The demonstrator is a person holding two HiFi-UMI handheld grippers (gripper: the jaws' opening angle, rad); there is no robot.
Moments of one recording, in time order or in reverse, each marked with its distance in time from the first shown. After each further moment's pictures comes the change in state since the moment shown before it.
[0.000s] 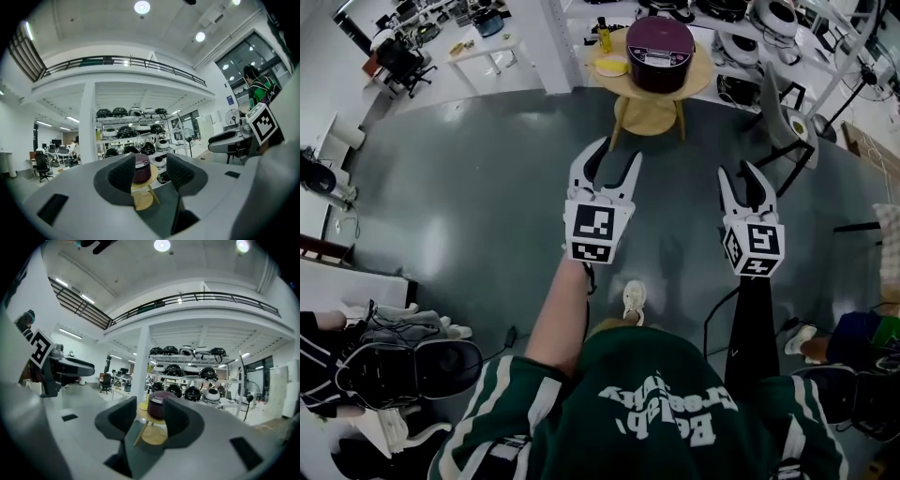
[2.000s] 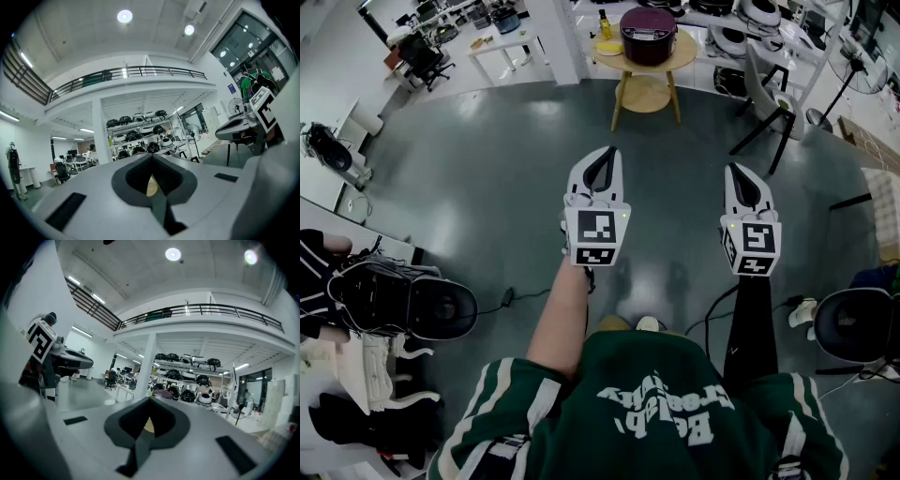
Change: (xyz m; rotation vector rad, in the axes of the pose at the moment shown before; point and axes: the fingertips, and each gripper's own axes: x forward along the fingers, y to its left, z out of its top) left arm -0.250 -0.179 0.033 0.113 0.015 0.152; right arm -0.301 0.027 -0.008 -0.094 -0.016 0.024
